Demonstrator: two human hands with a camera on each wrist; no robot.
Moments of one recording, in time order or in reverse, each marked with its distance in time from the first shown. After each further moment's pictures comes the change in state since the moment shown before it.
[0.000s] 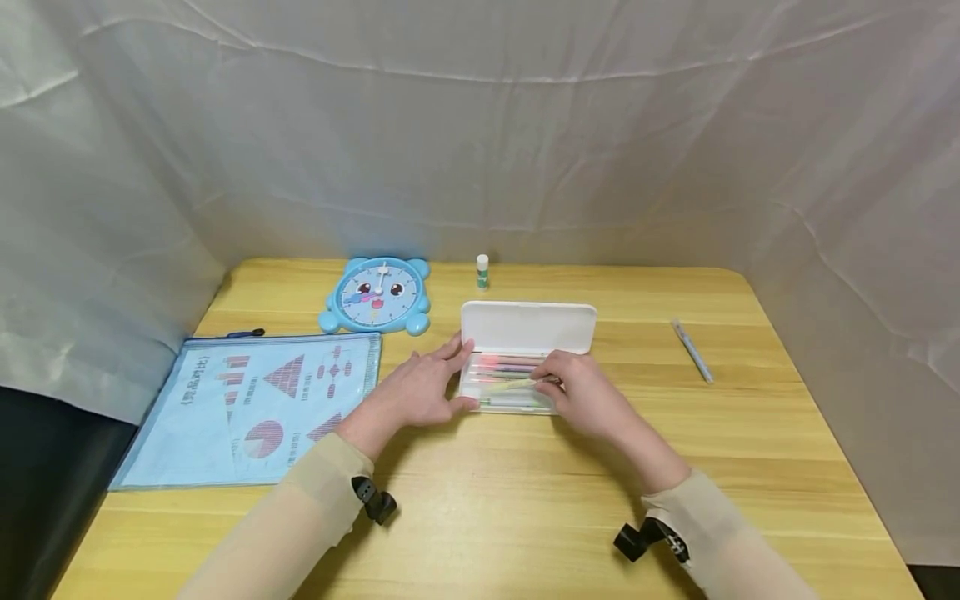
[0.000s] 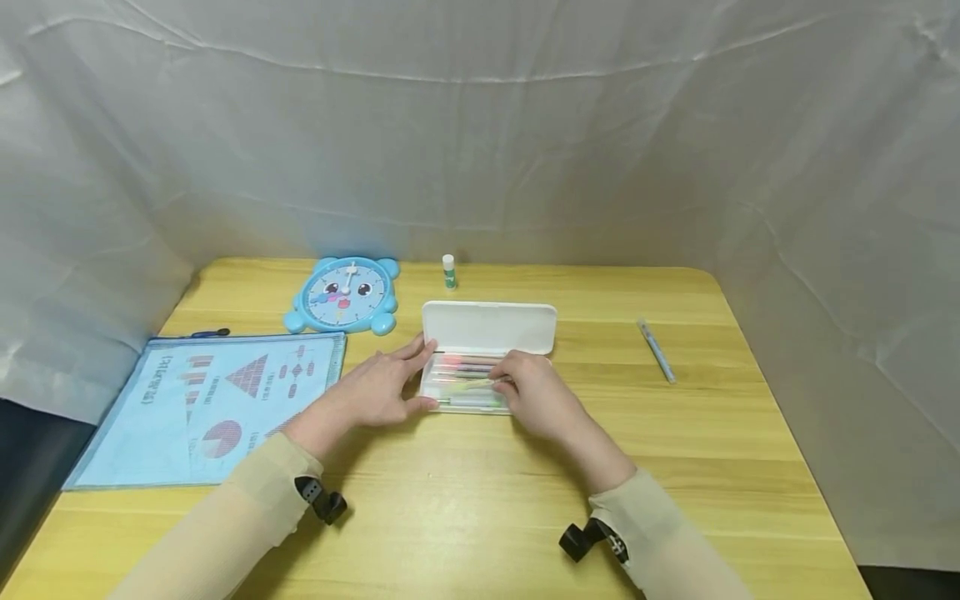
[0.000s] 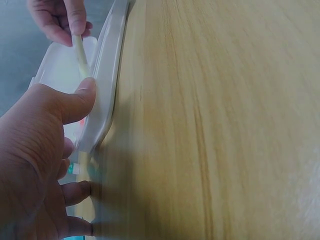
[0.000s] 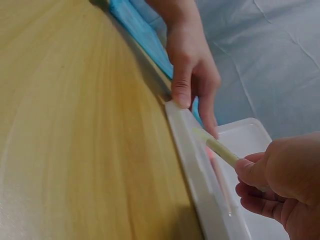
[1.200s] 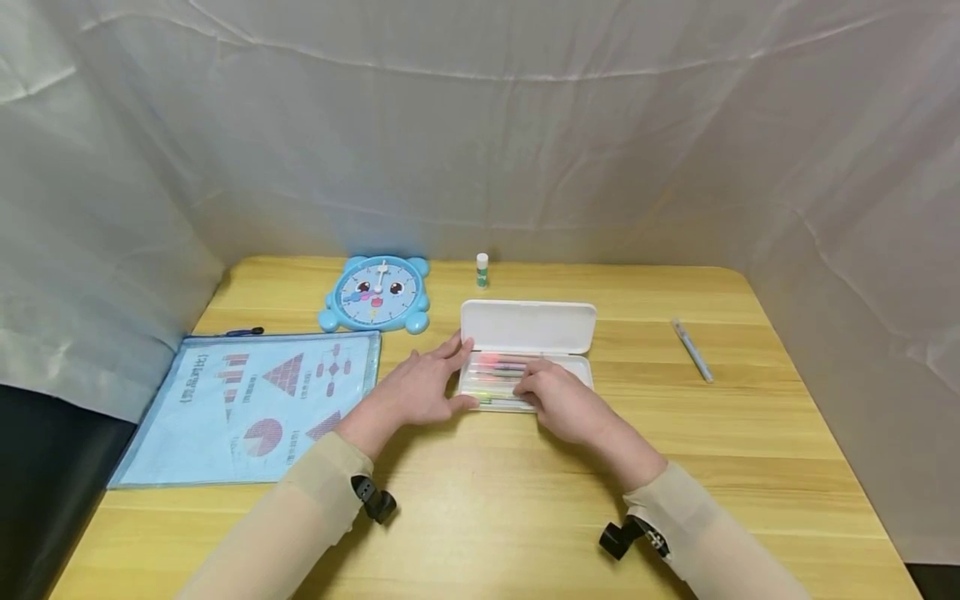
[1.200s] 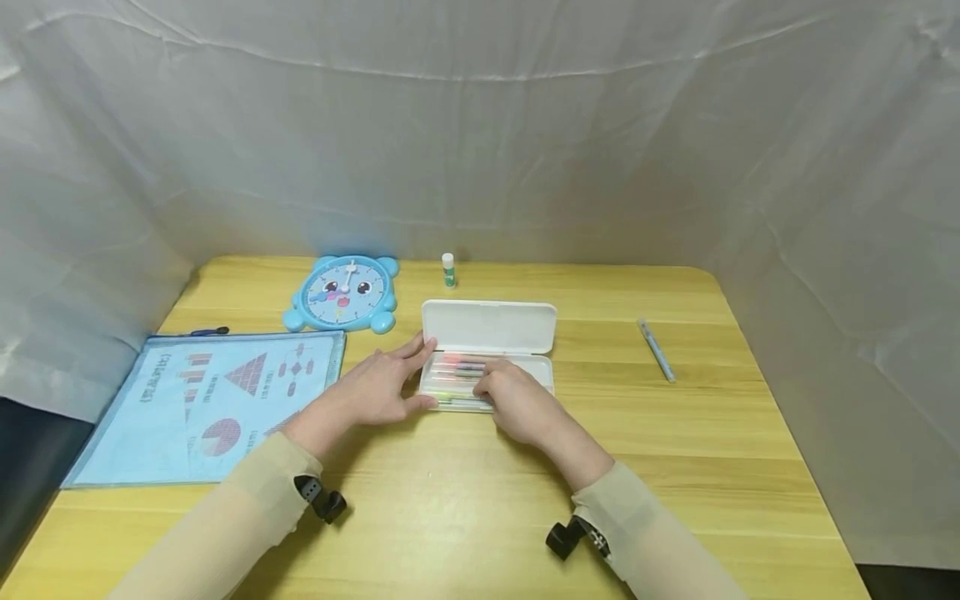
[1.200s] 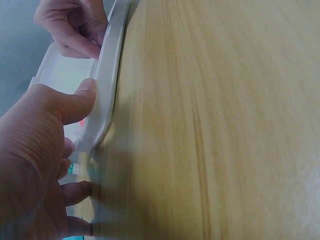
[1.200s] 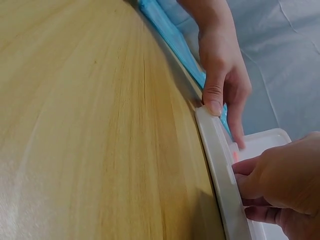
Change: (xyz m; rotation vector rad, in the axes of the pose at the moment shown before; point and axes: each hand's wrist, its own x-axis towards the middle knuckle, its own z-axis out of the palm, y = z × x) left_hand 0.001 0.000 0.001 -0.014 0.011 0.005; right_hand 0.009 -0.007 0.021 -0.193 -0.181 -0.105
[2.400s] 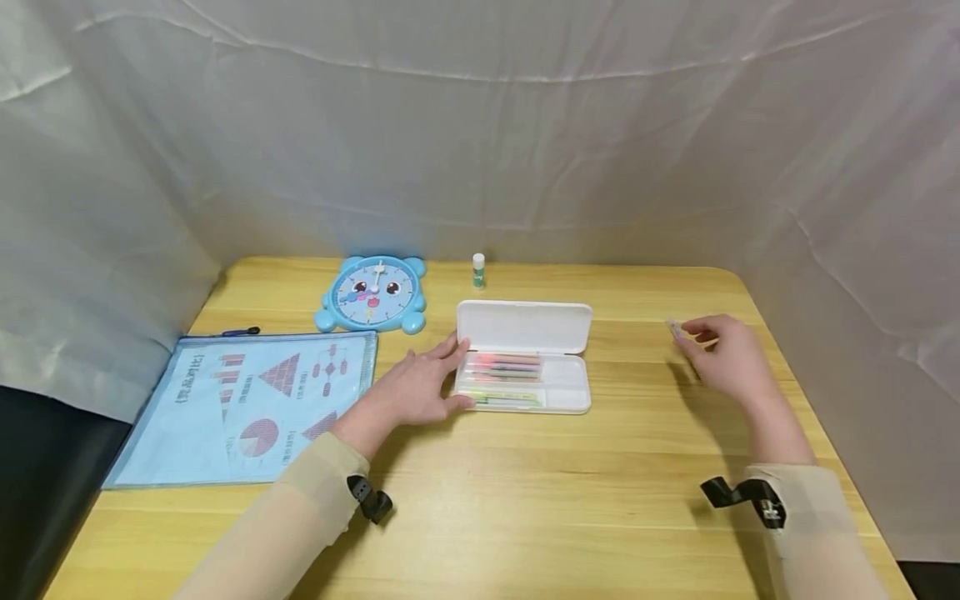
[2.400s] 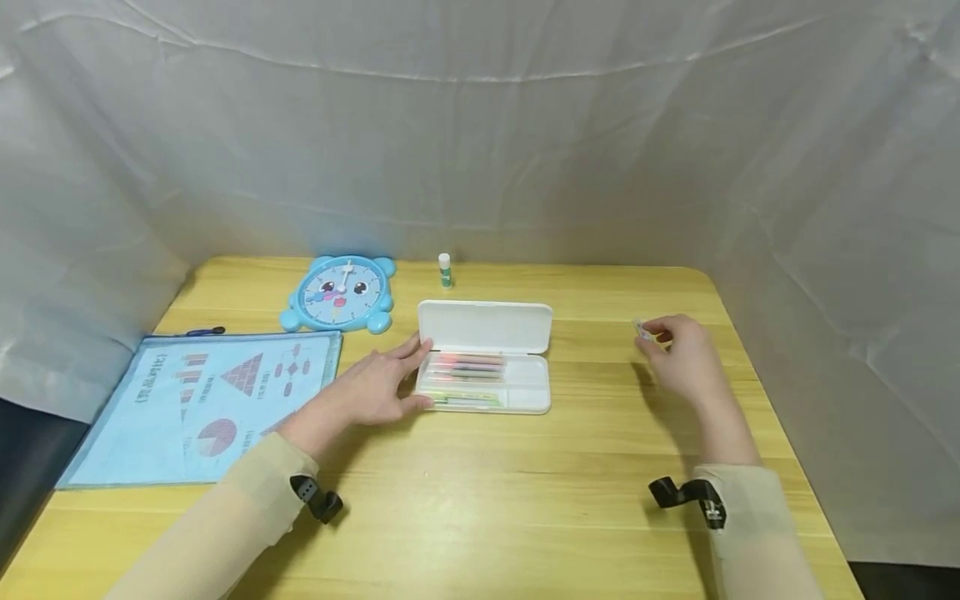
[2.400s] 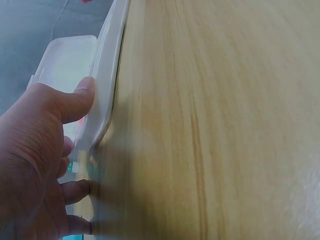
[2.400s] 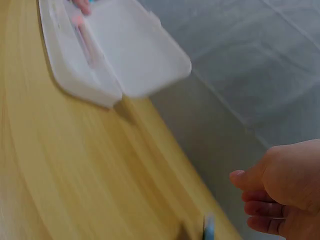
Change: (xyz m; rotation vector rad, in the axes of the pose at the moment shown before) left_hand -0.001 -0.002 0.002 0.002 -0.005 0.014; right_hand -0.109 0.138 -0.101 0.145 0.342 0.558
